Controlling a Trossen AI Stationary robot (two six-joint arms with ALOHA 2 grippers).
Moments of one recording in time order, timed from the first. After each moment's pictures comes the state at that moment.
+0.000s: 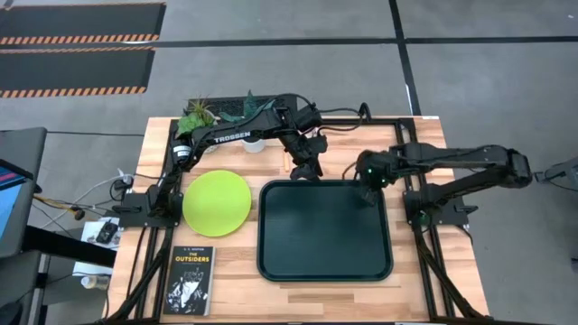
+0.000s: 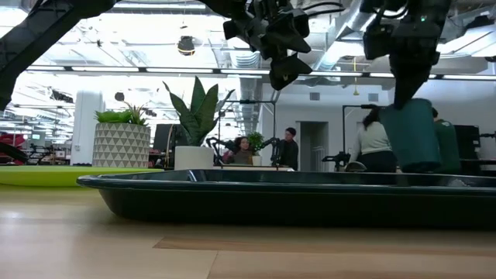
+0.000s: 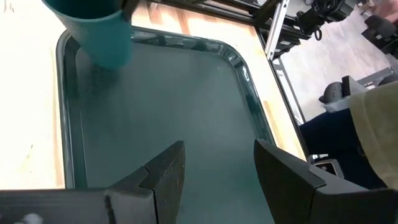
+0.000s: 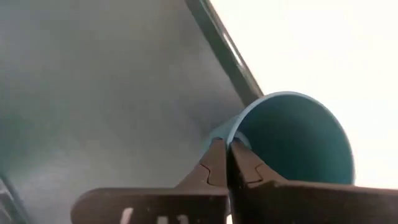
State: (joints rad) left arm 0.31 2.15 2.09 -0.91 0.77 0.17; right arm -0.11 1.12 0.93 -1.04 0.09 0.42
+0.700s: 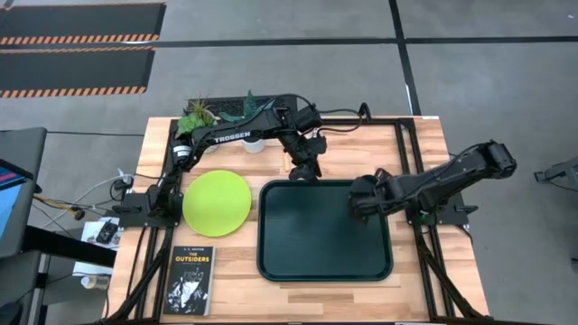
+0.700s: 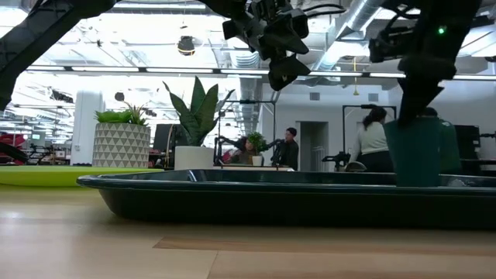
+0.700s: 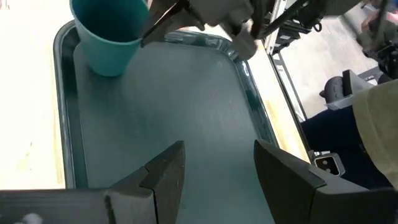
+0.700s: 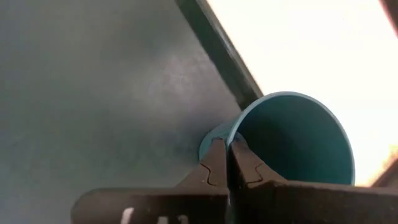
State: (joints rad) left arm 0.31 2.15 2.09 -0.93 0.77 0.19; right arm 0.25 1.30 0.88 -1.03 0.49 0.77
